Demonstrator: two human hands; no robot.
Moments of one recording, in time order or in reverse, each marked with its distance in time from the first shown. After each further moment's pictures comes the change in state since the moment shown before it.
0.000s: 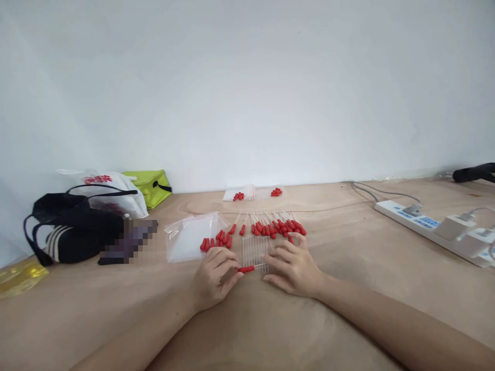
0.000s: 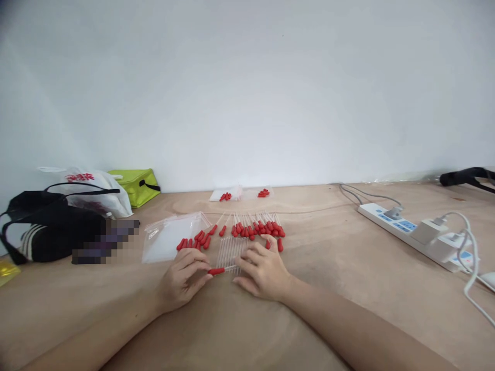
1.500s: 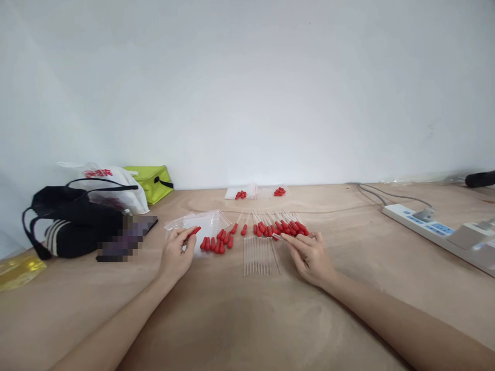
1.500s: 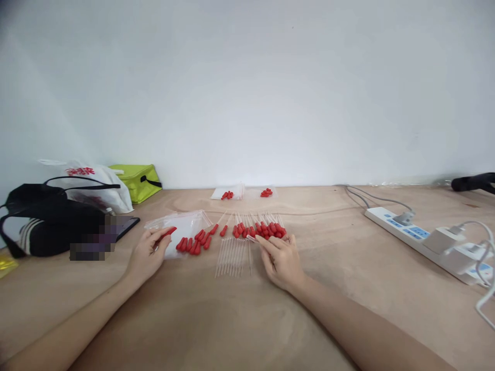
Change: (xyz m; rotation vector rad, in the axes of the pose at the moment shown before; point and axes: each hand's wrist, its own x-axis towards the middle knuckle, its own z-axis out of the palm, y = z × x) left_hand -0.017 -0.070 -0.022 0.137 0.248 -0.726; right_hand -0.012 0.028 0.007 -0.023 0.069 0.311
